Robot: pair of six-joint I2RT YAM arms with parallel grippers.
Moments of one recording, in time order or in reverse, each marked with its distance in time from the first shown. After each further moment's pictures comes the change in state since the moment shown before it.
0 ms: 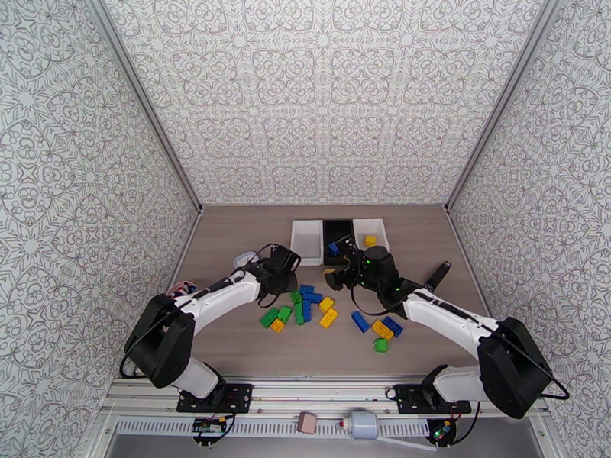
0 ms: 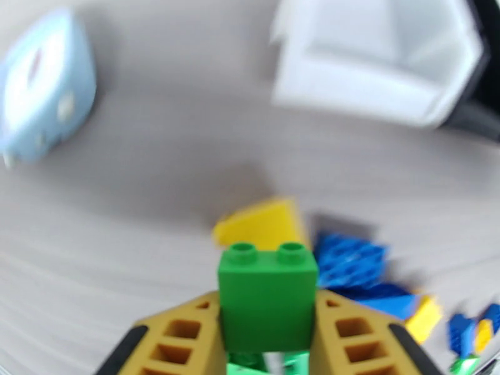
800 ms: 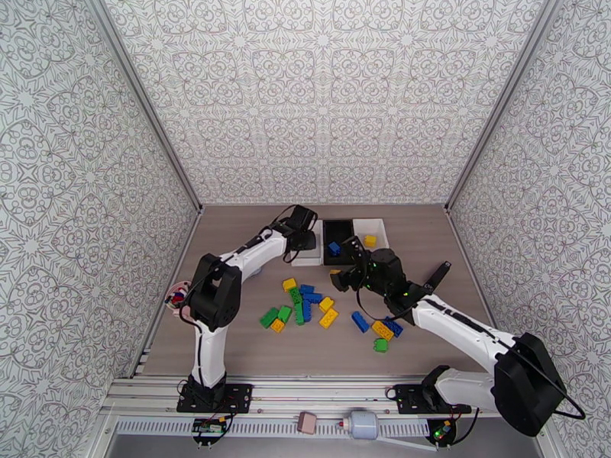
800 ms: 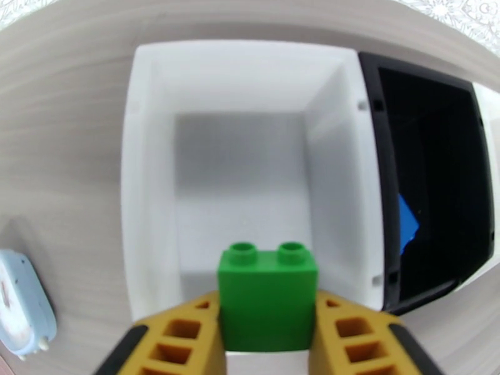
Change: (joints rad) left arm 0.082 0.500 0.618 -0.033 0.053 0.174; right arm 0.000 -0.103 -0.028 -0.067 0.075 -0.016
